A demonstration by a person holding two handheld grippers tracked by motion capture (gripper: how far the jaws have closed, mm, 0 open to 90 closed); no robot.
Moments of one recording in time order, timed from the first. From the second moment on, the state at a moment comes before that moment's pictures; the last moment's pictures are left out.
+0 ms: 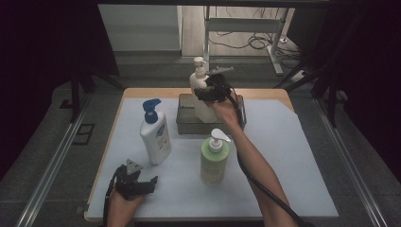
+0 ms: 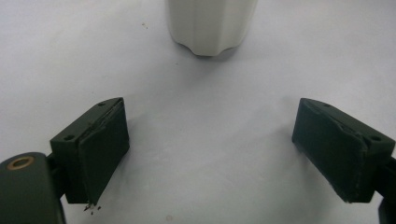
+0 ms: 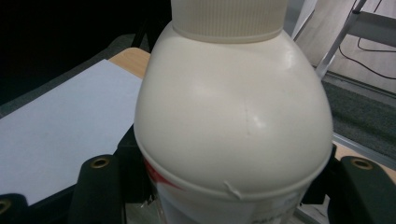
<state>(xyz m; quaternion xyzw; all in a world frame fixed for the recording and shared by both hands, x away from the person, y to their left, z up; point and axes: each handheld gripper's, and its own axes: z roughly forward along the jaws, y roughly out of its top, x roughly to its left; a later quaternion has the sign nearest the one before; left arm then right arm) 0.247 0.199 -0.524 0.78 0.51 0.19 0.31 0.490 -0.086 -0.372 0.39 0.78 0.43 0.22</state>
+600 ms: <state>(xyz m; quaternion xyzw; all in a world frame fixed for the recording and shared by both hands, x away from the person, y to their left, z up) 0.247 0.199 -0.524 0.78 0.51 0.19 0.31 0.482 -0.090 -0.393 0.39 0.80 0.41 0.20</state>
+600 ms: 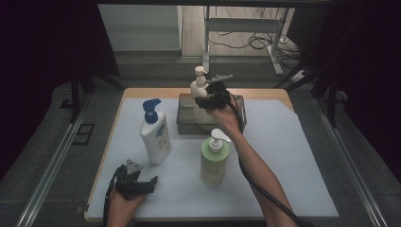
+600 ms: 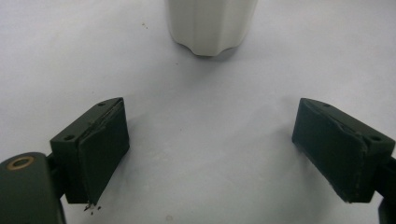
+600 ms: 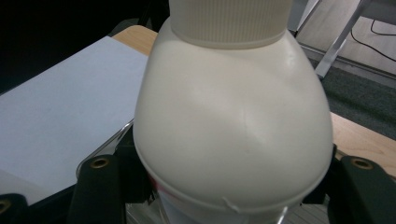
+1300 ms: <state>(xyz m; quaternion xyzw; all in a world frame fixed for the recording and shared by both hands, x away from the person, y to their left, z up) 0.247 0.199 -0.524 0.78 0.51 0.19 0.31 0.468 -0.102 -0.410 0.39 0.81 0.40 0.19</state>
